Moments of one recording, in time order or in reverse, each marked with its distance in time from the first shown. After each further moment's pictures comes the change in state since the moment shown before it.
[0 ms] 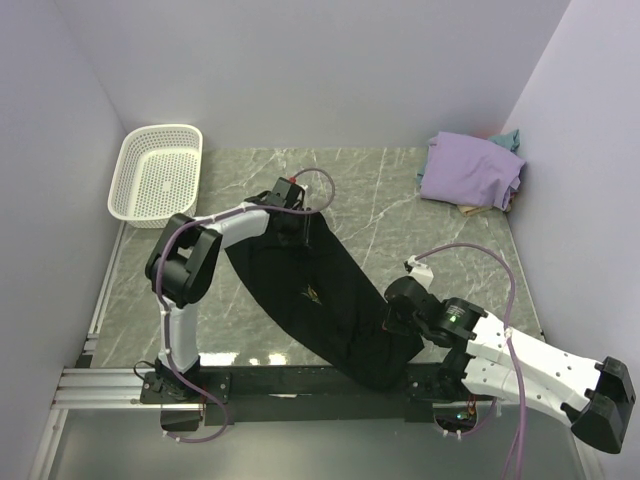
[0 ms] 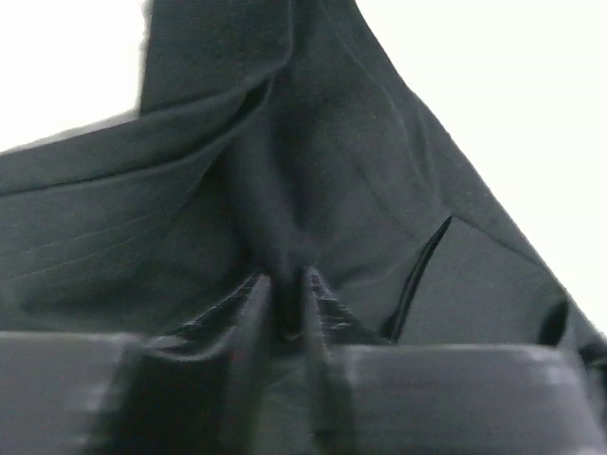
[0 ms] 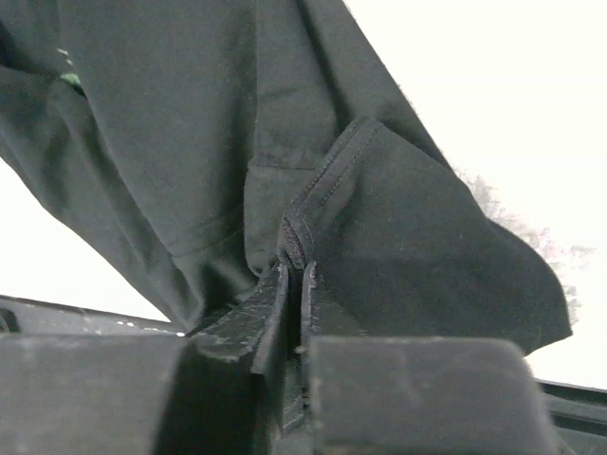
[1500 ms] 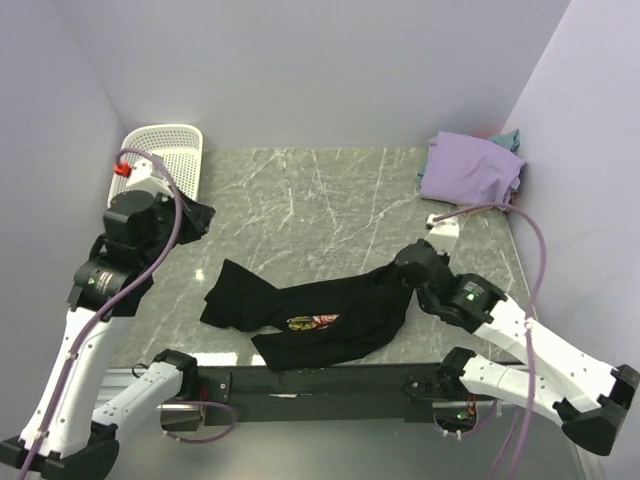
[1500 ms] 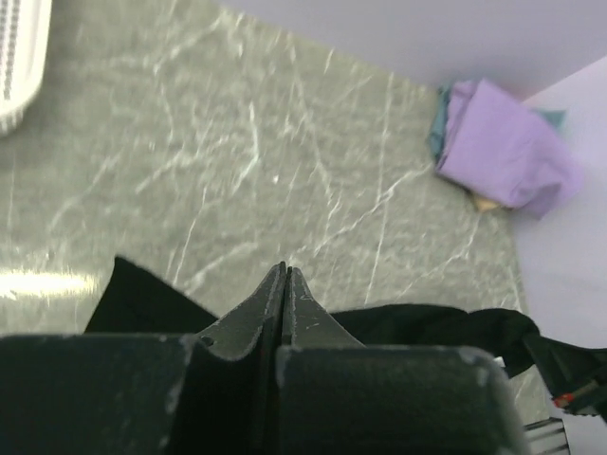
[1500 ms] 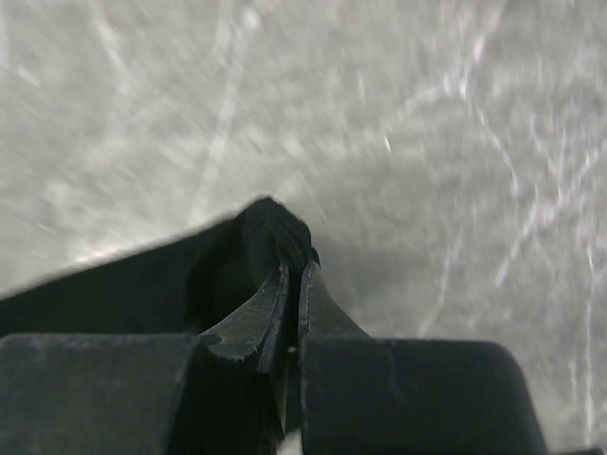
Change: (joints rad) left arm 0.223 -1.157 -0.095 -0.354 -0.256 -0.170; right arm -0.095 0.042 0.362 -0.086 0.501 -0.353
